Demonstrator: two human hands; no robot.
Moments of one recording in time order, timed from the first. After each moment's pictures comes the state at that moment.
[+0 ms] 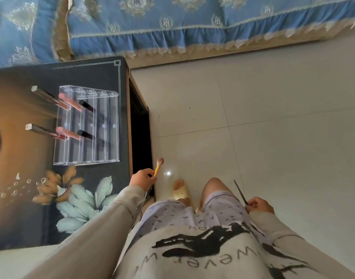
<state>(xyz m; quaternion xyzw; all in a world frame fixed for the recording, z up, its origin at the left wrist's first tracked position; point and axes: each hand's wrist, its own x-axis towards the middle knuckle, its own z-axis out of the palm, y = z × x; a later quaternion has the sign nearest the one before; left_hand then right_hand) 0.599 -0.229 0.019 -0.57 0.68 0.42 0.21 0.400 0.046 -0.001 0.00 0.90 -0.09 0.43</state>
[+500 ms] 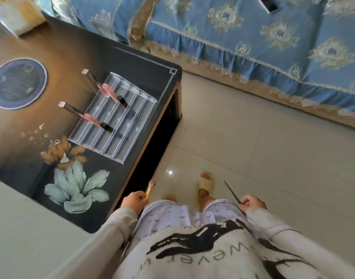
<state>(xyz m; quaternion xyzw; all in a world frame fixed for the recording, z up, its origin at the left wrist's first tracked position) 0.564 -0.229 0.009 -0.75 0.44 0.47 0.14 0.233 -0.160 -0.006 -0.27 0.84 0.06 0.48</state>
